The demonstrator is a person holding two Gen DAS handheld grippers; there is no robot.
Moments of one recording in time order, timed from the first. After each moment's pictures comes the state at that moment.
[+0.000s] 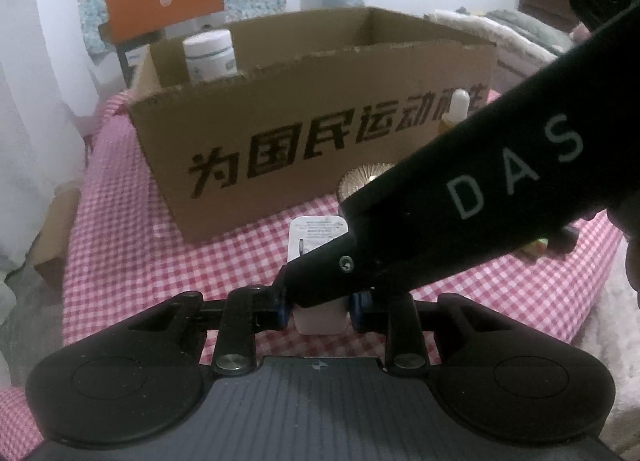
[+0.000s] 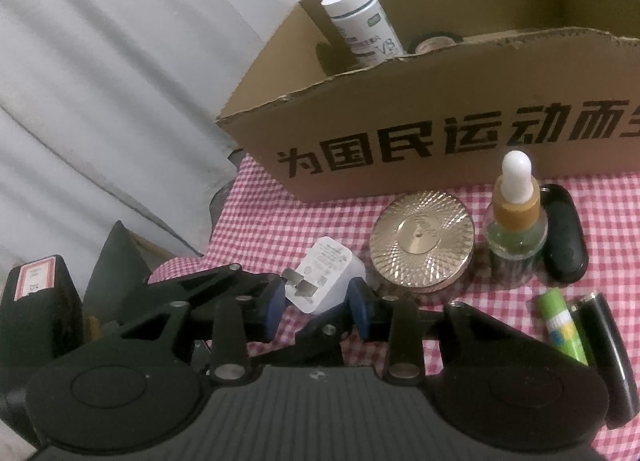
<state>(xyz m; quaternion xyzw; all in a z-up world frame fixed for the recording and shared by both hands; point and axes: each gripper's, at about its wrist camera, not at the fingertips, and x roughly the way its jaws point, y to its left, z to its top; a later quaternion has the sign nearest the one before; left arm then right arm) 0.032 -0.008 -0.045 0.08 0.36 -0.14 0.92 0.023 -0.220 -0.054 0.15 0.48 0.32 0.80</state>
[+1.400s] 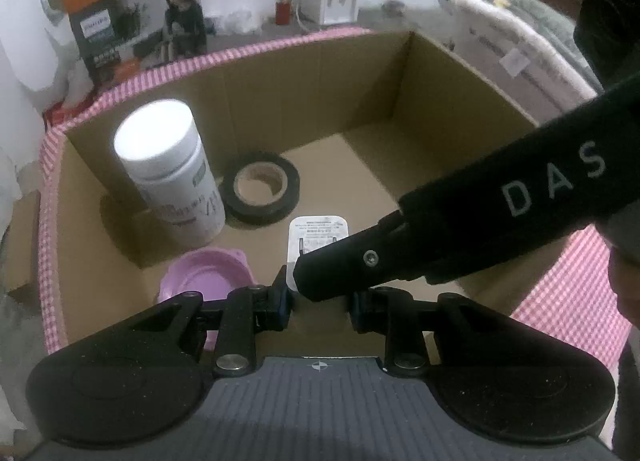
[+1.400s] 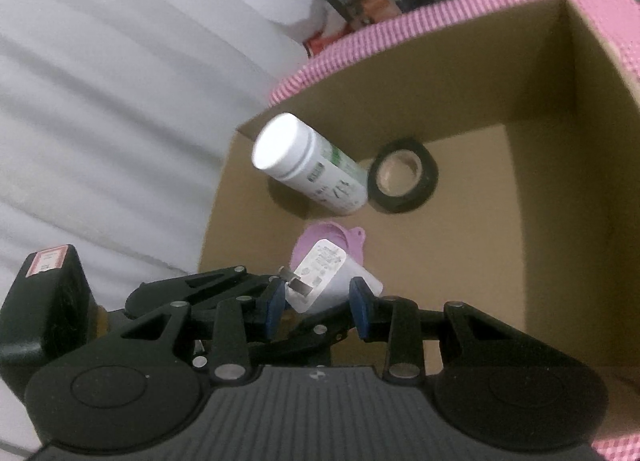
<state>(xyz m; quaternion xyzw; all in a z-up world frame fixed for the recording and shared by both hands) 0.207 -0.031 0.000 0.07 0.48 -0.18 0.86 0.199 -0.268 -0.018 0.22 0.53 0.32 0.75</state>
